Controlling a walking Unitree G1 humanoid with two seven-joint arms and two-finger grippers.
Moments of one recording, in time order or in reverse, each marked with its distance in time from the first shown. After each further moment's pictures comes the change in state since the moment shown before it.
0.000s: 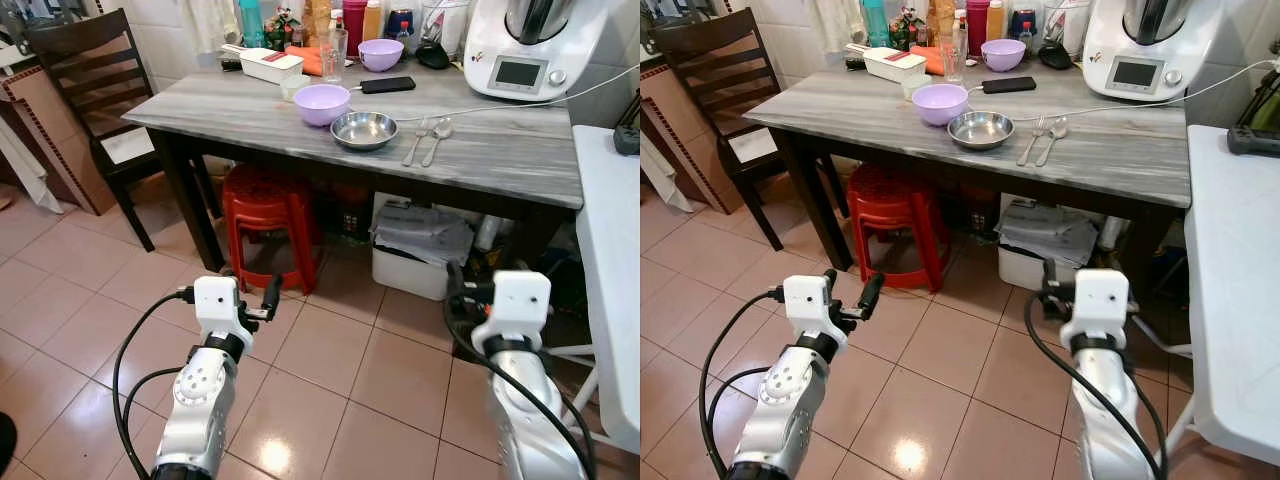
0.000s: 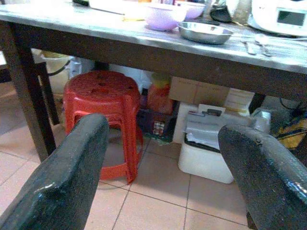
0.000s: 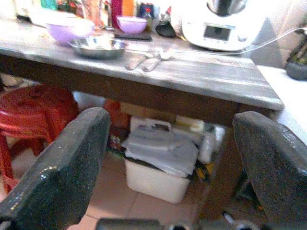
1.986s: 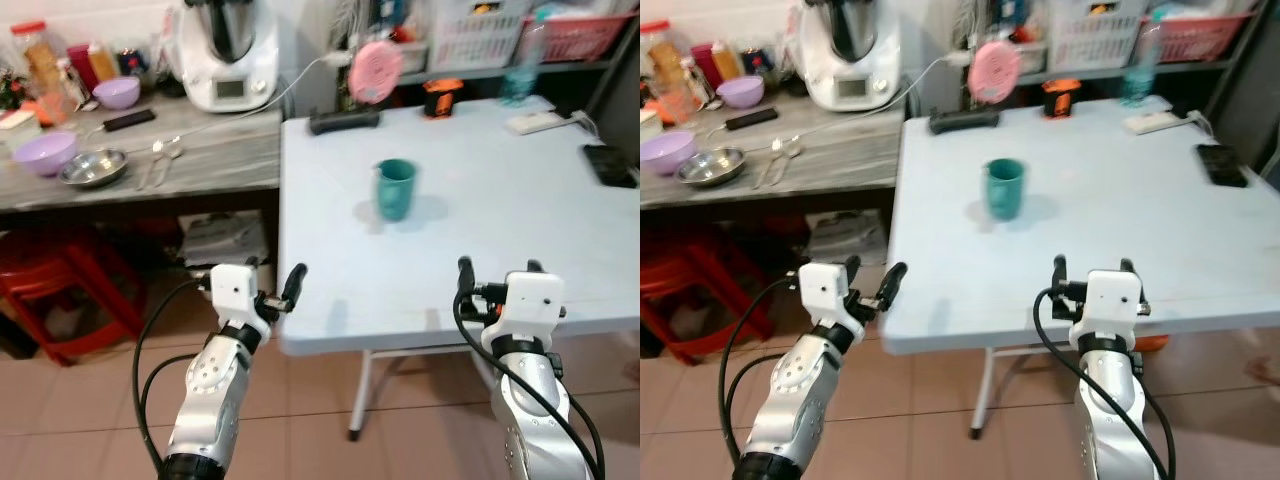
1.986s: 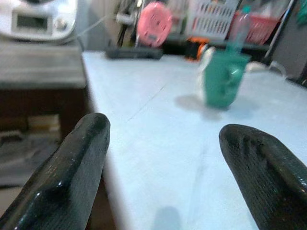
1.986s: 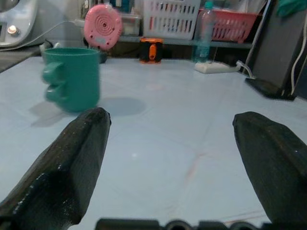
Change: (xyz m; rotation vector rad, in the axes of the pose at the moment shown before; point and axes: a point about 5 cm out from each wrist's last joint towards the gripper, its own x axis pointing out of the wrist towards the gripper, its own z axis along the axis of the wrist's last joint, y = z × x) left arm 0.013 -0.024 0.021 -0.035 -0.082 -0.157; right arm -0.001 -0.008 0.003 0.012 -0.026 -0.053
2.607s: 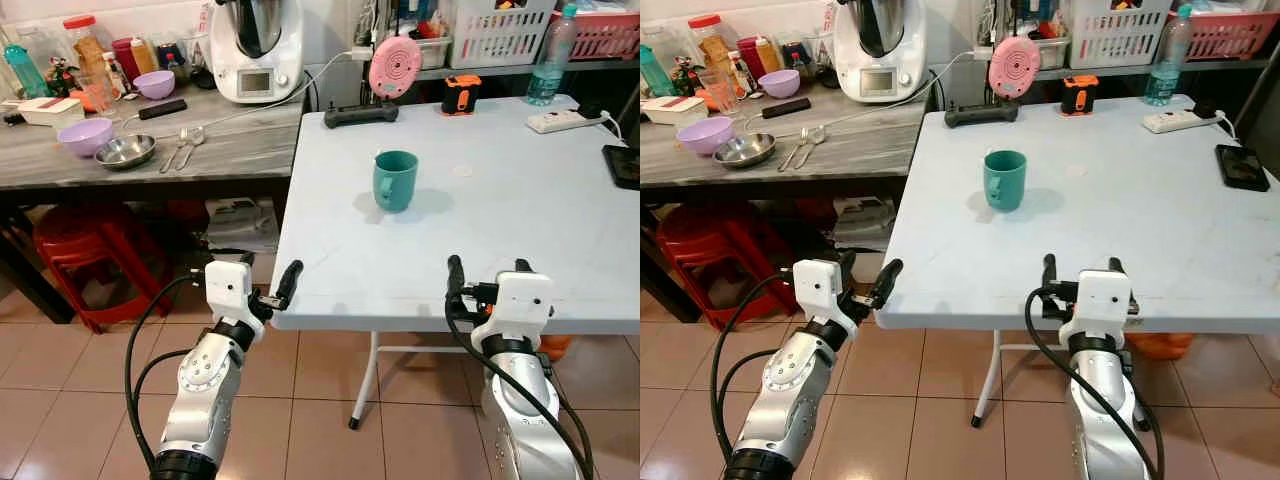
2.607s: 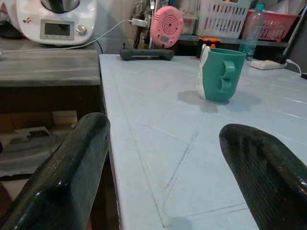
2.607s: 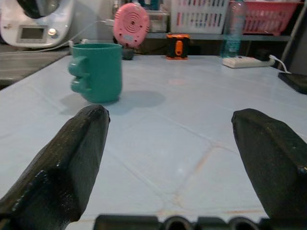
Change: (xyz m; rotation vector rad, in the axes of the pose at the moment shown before) left arm -0.005 0.007 0.000 0.015 0.001 -0.025; right arm -0.001 0.009 0.000 0.019 -0.009 0.039
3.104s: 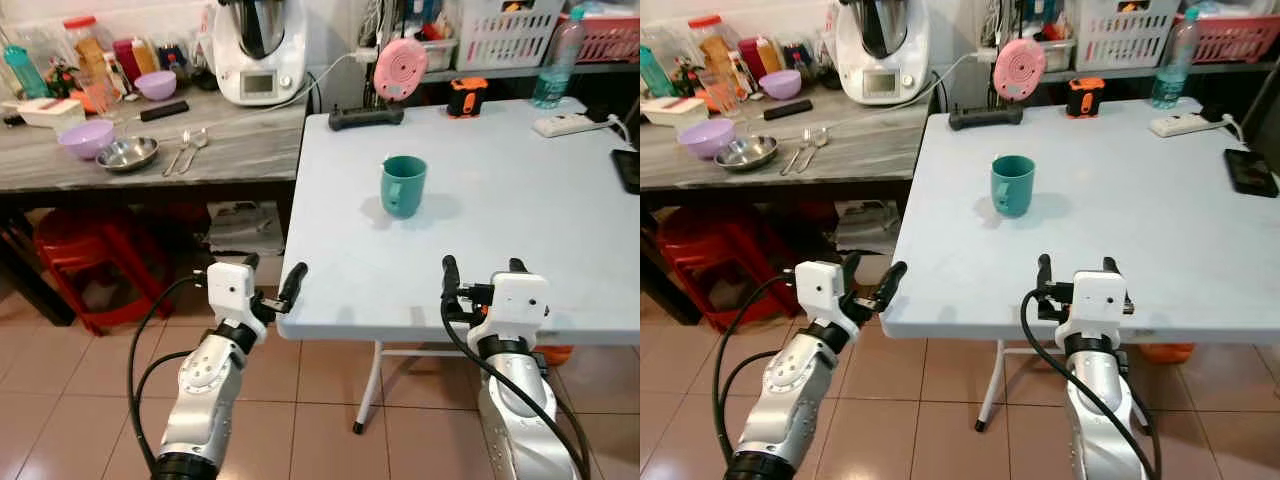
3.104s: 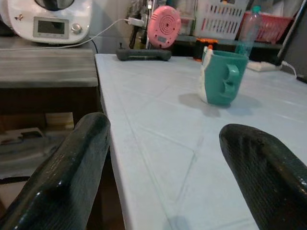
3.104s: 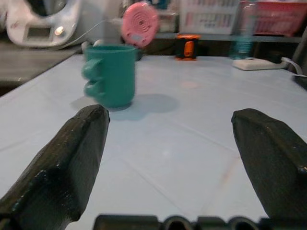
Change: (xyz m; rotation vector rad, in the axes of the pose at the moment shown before) left arm 0.001 -0.007 0.000 -0.015 -0.007 -0.043; right arm -0.002 0.002 -0.001 0.000 -0.001 0.011
